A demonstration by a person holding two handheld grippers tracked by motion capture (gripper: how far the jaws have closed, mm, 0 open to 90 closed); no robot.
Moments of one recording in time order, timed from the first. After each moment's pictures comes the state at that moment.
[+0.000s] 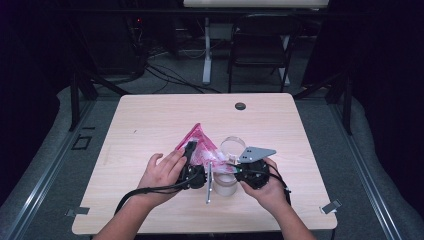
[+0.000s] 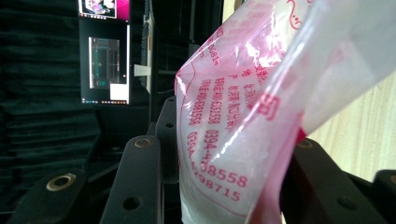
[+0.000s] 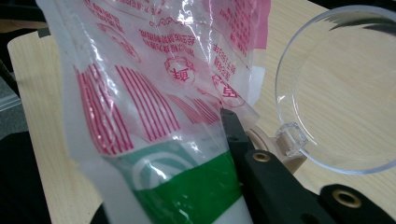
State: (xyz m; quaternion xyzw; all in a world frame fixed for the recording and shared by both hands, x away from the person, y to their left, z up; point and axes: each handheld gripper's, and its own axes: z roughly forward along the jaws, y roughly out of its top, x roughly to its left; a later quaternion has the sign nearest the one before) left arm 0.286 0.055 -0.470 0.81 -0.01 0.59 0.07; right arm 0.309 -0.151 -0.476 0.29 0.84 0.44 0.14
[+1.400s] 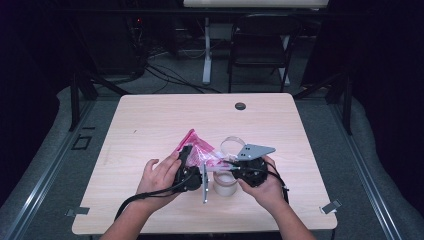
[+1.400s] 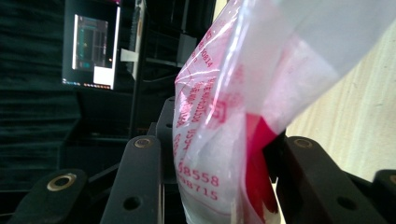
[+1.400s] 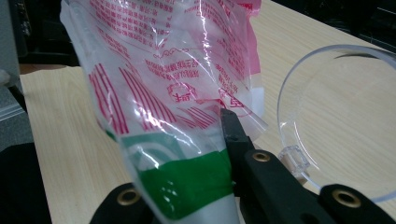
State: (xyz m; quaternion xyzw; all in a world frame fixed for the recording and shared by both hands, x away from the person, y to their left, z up) left arm 0.284 0.065 -0.482 0.82 0.04 0.56 0.09; right arm 0.310 -0.144 -0.467 0.28 0.83 0.46 0.15
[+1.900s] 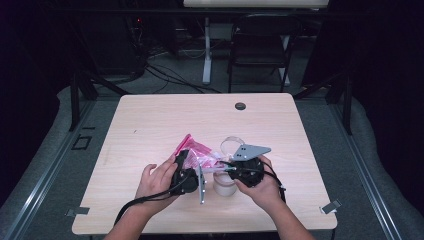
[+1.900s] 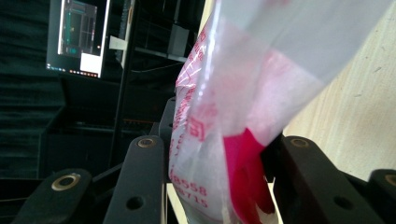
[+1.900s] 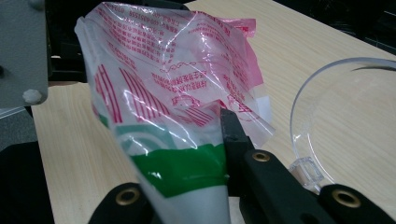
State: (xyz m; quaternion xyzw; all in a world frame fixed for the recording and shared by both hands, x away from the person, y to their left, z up) left arm 0.283 0.074 -0.494 0.83 0.07 0.55 0.10; right arm 0.310 -0.135 -0.466 0.27 0.84 0.46 0.14
